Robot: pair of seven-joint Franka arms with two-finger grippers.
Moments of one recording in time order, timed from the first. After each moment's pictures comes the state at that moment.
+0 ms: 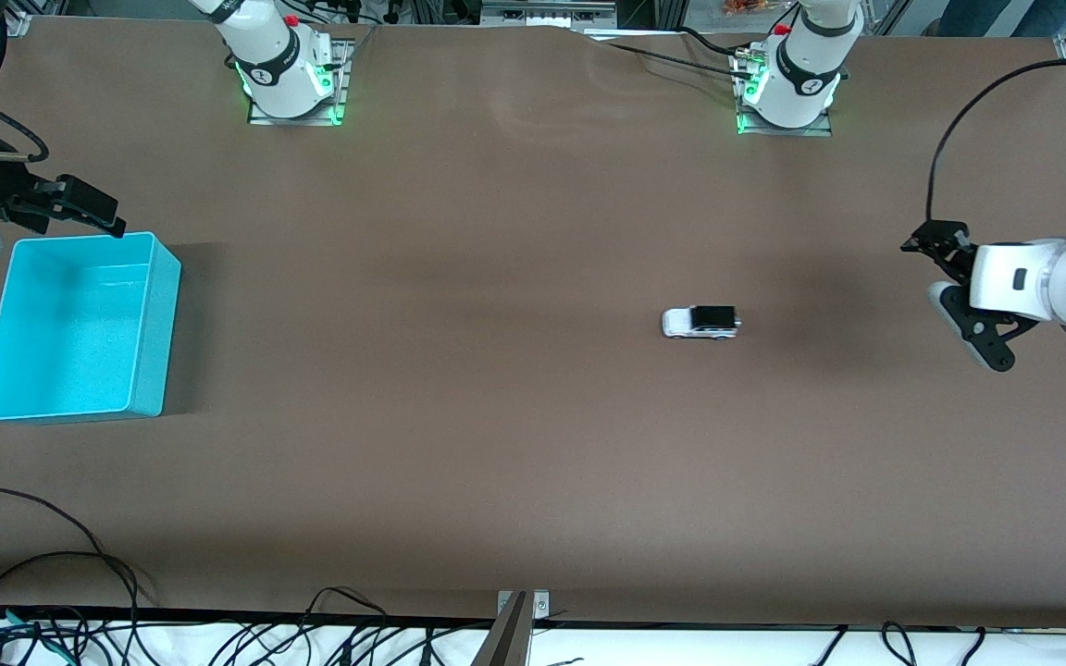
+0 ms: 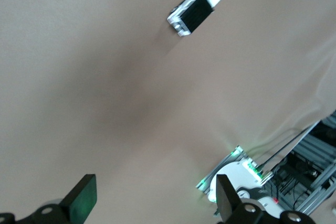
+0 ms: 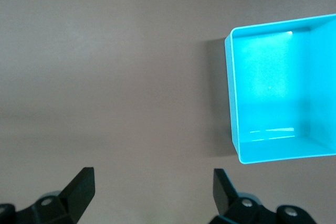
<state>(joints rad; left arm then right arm) 0.44 0.40 -0.53 -1.40 0.08 1.29 0.65 -0.02 0.03 0.04 -1.60 0.03 1.58 0.07</state>
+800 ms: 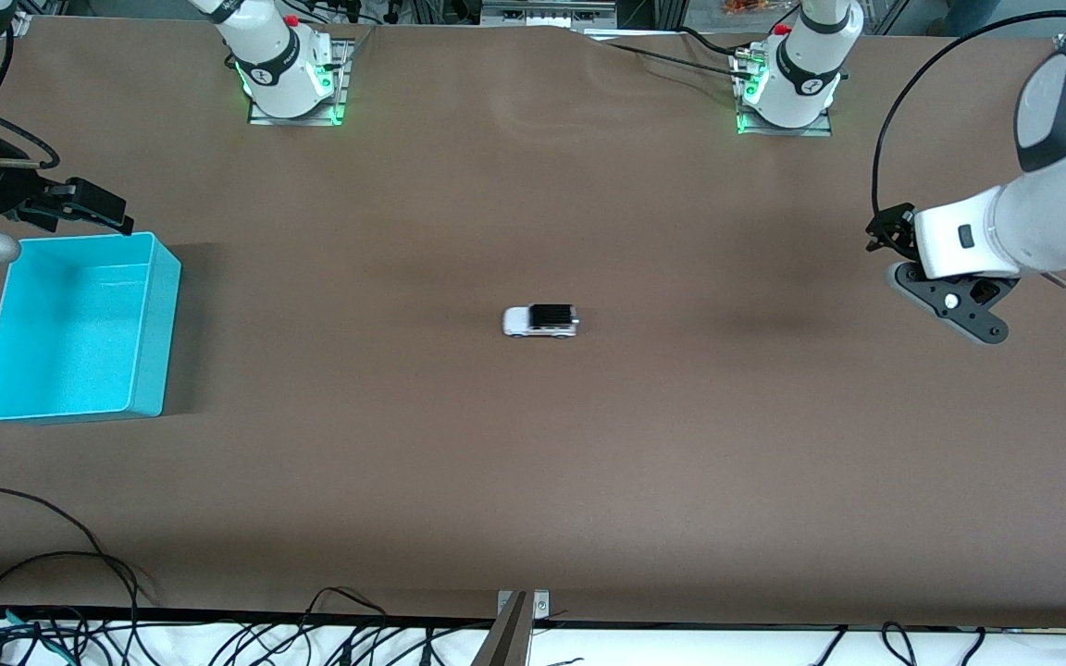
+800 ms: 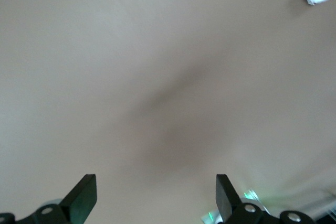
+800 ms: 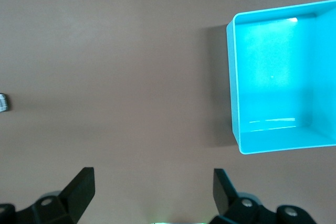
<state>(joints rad) 0.13 0.19 -0.27 -1.54 0.07 1.52 0.46 -0.02 0.04 0.04 -1.60 0.03 1.54 0.07</state>
